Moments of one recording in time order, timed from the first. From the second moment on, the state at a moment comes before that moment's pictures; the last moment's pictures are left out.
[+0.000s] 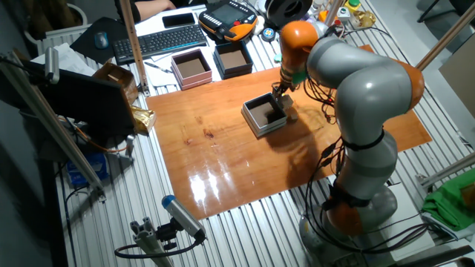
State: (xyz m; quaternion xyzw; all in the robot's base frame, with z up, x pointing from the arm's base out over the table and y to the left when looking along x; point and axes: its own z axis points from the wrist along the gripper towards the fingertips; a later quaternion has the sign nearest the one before) arm 0.583 -0.029 0.151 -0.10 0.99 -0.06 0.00
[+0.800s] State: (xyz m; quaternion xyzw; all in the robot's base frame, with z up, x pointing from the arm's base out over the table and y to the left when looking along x) arm 0.600 0.038 0.190 -0.07 1.00 0.00 -0.05
